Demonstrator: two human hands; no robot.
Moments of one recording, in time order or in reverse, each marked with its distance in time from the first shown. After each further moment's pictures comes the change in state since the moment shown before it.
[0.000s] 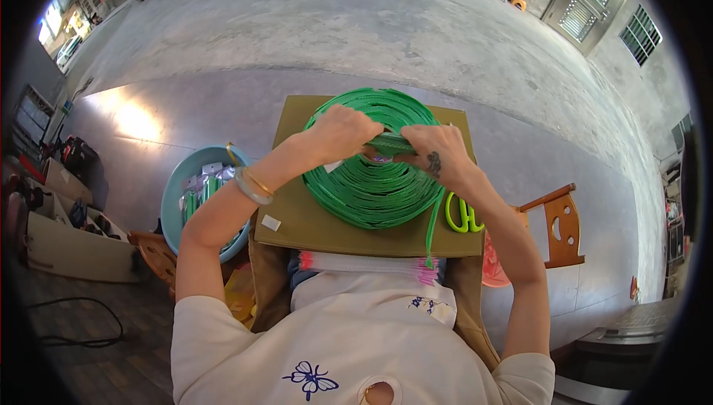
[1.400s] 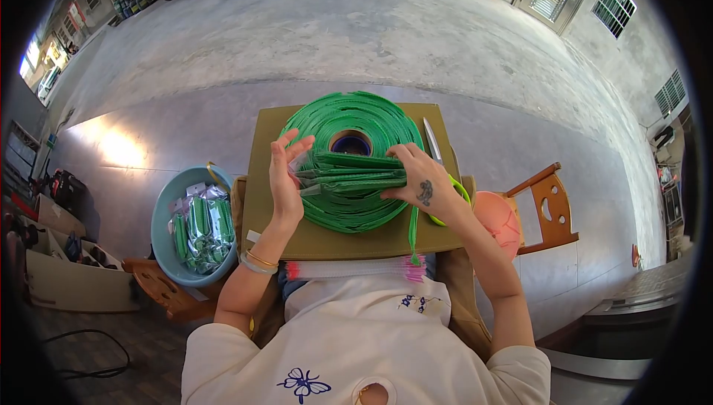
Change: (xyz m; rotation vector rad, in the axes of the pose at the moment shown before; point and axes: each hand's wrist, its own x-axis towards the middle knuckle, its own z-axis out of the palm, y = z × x) left_hand -0.052 0.035 0.064 -1.475 0.940 -0.654; right_hand -0.057 -0.005 0.022 0.320 0.065 0.241
